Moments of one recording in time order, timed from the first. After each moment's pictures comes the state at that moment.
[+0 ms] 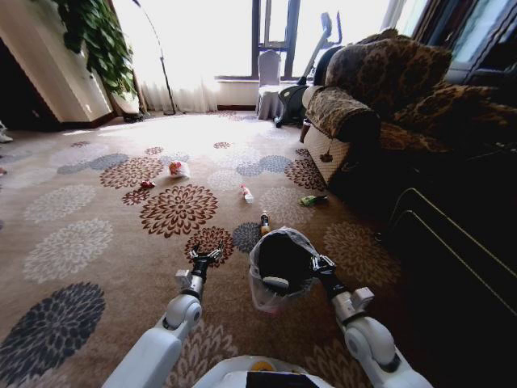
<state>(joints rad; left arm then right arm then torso) 1.23 -1.12 -0.22 -1.71 -0.57 -0.11 -0.26 -1.51 1.13 0.40 2.07 0.47 0.03 -0.02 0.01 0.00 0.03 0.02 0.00</state>
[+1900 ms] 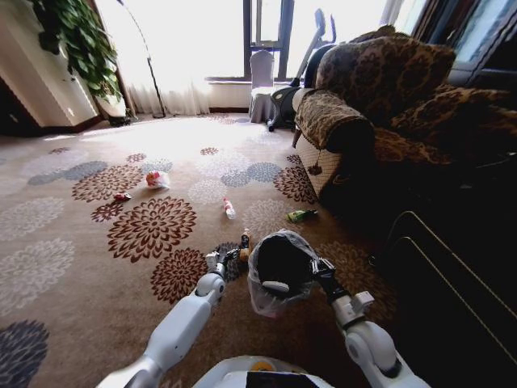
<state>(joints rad) 0.87 -1.26 0.01 -1.23 -0.72 0.05 -0.30 -1.55 1.12 0.41 2.08 0.47 0.05 -0.02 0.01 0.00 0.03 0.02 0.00</state>
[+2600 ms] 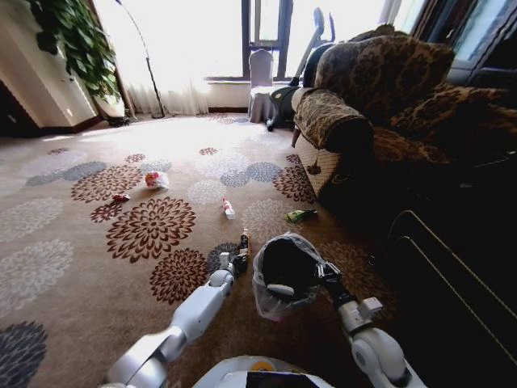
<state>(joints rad) 0.70 -1.35 0.10 -0.89 -0.70 -0.01 -0.16 -1.59 1.13 0.43 2.09 0.48 0.07 -0.02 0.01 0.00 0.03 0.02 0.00</state>
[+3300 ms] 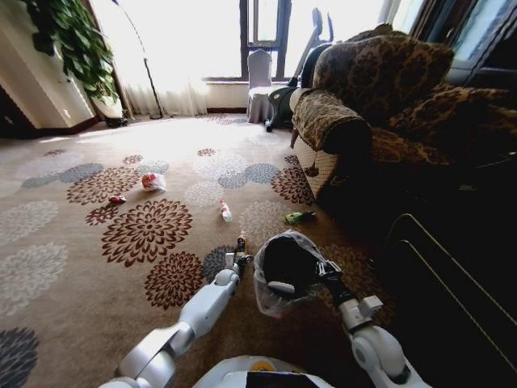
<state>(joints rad) 0.68 -1.42 0.09 -0.79 -0.69 0.01 -0.22 -1.59 1.11 0.44 2.09 0.49 0.08 -0.02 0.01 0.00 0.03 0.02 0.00</state>
